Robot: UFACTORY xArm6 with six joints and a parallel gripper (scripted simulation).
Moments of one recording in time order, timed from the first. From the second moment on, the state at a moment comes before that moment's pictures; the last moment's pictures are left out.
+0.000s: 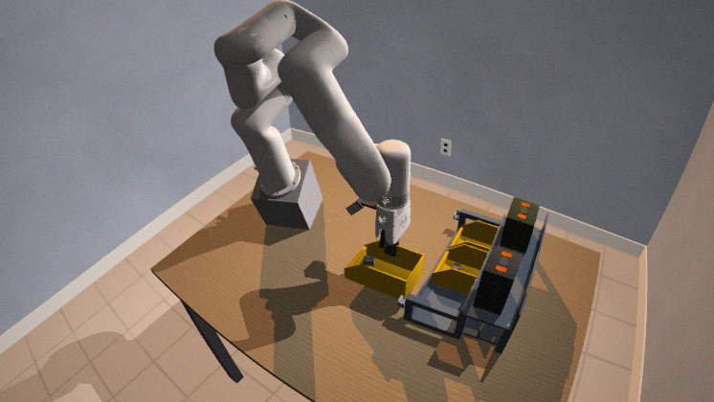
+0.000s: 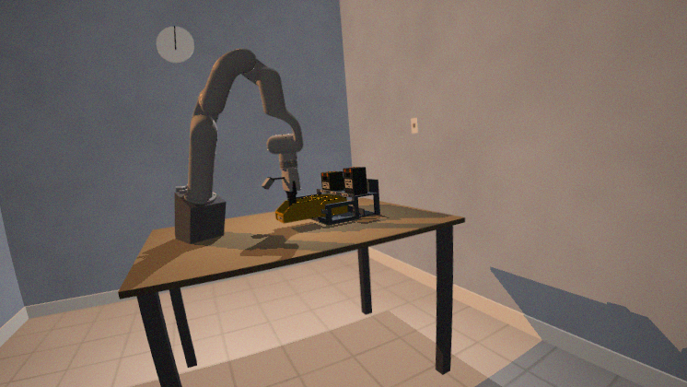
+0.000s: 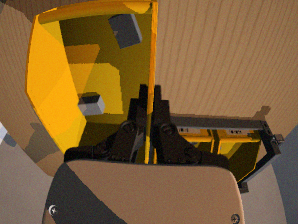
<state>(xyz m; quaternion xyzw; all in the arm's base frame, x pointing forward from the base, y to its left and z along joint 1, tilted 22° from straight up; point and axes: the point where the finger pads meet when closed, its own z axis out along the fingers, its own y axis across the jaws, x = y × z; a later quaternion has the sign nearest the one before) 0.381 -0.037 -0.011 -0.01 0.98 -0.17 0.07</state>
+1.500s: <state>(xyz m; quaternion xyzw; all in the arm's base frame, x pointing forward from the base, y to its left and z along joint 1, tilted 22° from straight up) 0.387 -0.036 -0.011 -0.01 0.98 -0.17 0.07</state>
